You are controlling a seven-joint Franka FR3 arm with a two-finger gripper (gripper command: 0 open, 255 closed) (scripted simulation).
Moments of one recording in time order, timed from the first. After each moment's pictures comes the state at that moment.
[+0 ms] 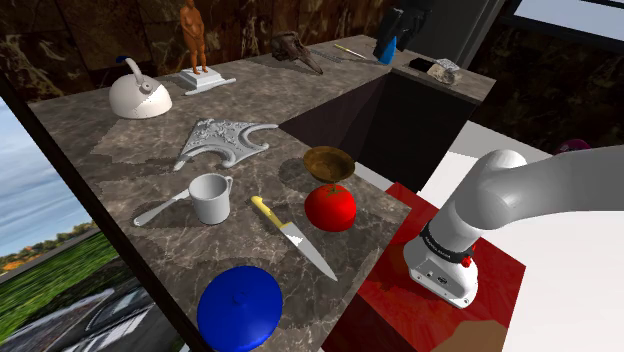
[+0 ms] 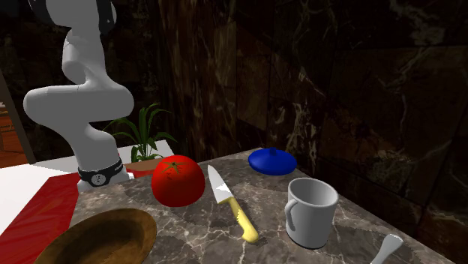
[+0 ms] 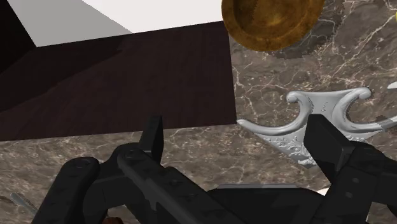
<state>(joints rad) 0.02 -0.81 0.03 -2.27 -0.09 1.71 0.10</state>
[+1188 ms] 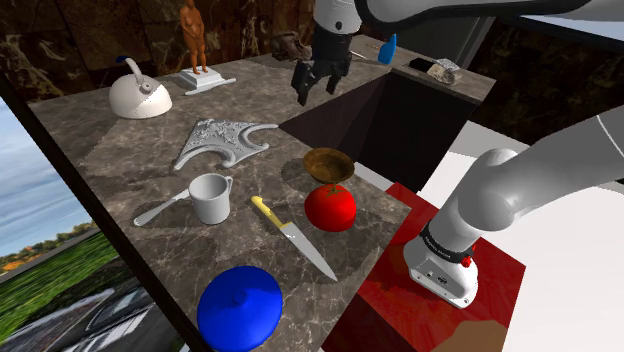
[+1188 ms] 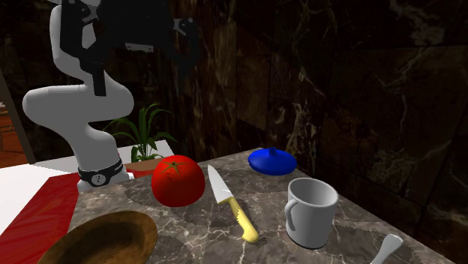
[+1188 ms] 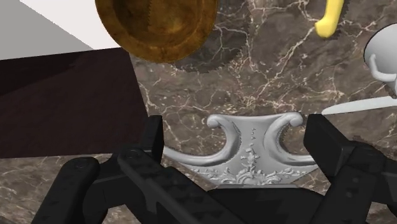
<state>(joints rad) 0.09 -0.50 0.31 -2.24 0.01 1.90 0.40</state>
